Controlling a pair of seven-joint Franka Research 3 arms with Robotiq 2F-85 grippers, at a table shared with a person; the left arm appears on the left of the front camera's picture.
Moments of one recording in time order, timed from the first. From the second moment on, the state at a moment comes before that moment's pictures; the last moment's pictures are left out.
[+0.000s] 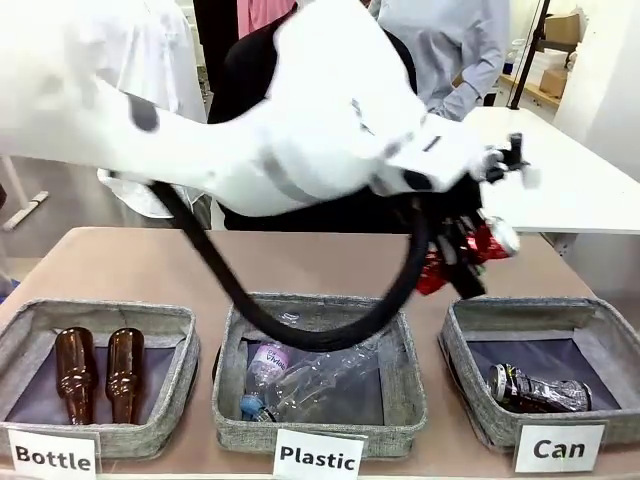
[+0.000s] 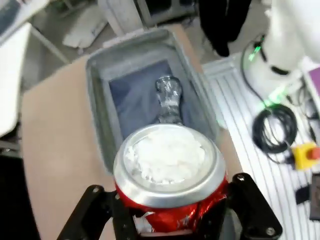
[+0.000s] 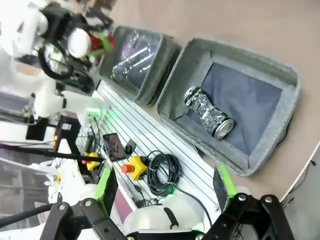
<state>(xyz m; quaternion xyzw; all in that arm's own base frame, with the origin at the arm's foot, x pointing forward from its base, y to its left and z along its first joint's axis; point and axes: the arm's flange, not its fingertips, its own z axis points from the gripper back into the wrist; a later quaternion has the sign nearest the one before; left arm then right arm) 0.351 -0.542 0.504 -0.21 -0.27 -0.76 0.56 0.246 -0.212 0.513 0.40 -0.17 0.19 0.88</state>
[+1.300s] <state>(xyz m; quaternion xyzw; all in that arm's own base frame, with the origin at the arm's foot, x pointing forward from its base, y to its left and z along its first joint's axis) 0.338 -0.671 0.443 -0.20 -0.28 -0.75 0.57 0.248 -0.208 0.511 0.40 -0.17 0.20 0.88</state>
